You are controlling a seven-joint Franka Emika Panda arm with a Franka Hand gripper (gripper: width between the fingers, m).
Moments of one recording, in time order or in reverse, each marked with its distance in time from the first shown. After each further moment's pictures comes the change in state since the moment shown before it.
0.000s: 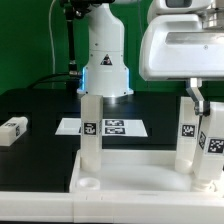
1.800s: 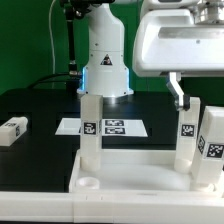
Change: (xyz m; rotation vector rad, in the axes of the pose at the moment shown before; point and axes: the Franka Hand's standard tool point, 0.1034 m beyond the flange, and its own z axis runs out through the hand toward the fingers) arm 0.007 0.010 -0.013 -0.002 0.089 -0.003
